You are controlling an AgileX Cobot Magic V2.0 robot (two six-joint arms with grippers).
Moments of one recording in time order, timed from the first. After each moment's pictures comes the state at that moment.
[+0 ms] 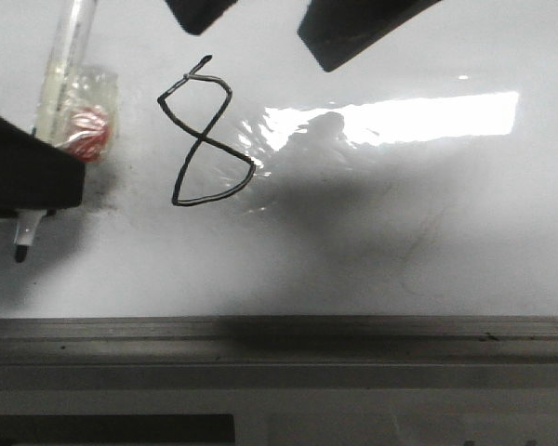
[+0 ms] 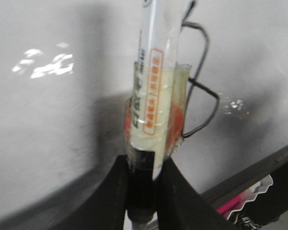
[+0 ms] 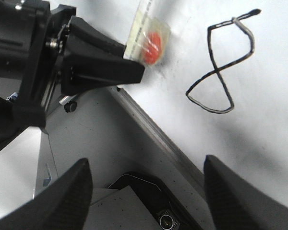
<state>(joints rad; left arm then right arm) -0.74 0.95 -0.38 -0.10 0.00 -0.41 0.92 1.14 -1.03 0.17 0.71 0.07</state>
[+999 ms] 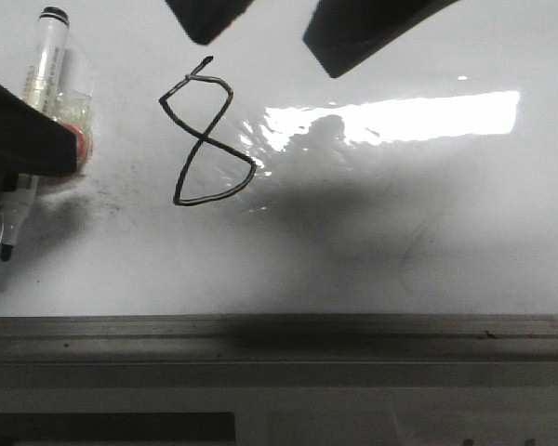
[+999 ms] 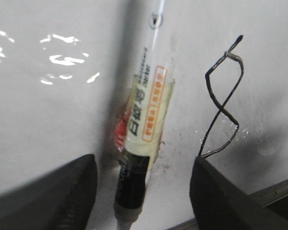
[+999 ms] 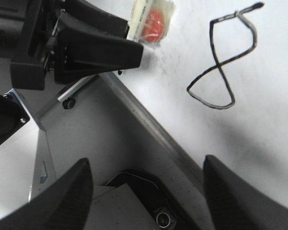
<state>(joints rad) -0.67 0.93 -0.39 -0.18 0.02 -0.41 0.92 1.14 -1.03 0.15 0.71 0.07</state>
